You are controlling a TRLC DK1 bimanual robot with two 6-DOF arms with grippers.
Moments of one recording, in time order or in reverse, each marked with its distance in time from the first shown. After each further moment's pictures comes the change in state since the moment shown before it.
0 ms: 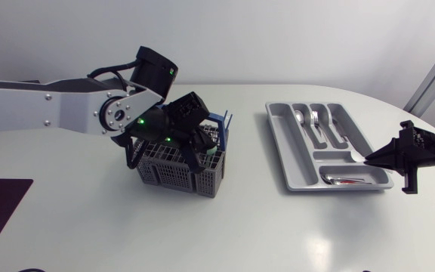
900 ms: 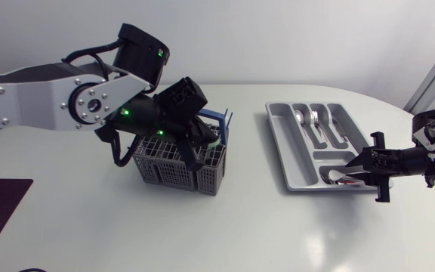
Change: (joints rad) left arm -0.022 -0.120 0.002 -0.056 0.012 -0.026; right arm 0.129 0.044 -0.184 0.409 0.192 -0.003
